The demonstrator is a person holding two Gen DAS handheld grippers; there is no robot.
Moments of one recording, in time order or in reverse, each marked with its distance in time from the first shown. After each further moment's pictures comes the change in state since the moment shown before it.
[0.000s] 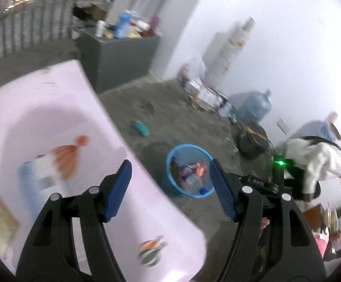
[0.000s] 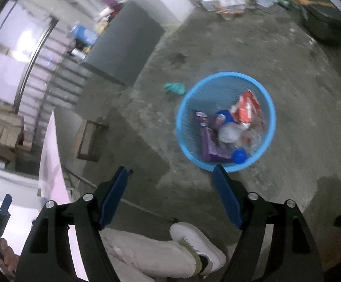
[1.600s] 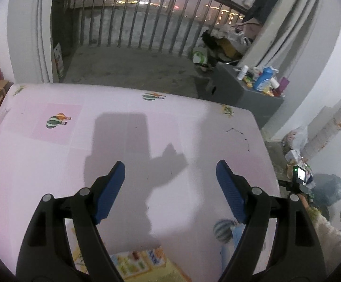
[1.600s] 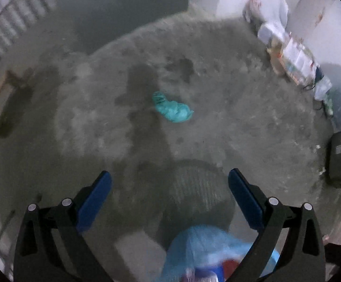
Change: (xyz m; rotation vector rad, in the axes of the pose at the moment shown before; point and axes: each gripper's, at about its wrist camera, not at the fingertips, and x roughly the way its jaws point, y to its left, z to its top) left arm -0.066 0.250 0.028 -0.408 -0.211 0.531; right arm 0.364 0.082 0.261 -0.418 0.177 -0.510
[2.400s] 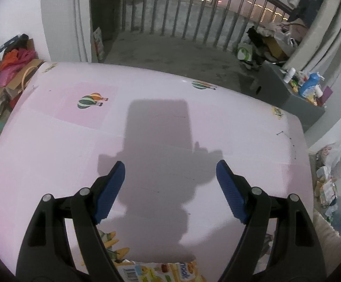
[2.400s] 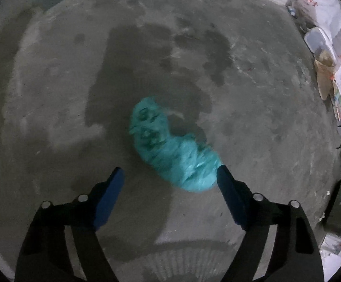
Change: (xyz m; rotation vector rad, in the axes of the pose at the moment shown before) left arm 0.031 0.032 -0.005 -0.125 0.051 0.254; right arm 0.210 0.041 0.090 -0.176 0.169 -0.162
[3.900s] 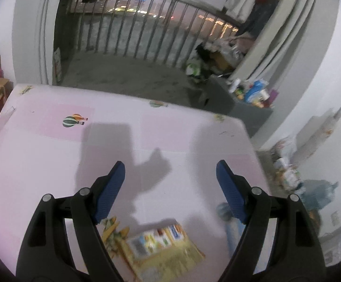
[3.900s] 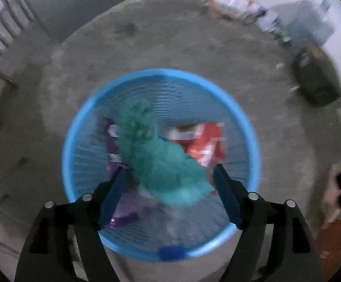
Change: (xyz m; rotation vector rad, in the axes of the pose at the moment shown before) left arm -0.093 0.036 -0.020 0.093 -0.132 -0.360; right arm -0.218 -0.121 -0.437 0.354 -0.172 0.072
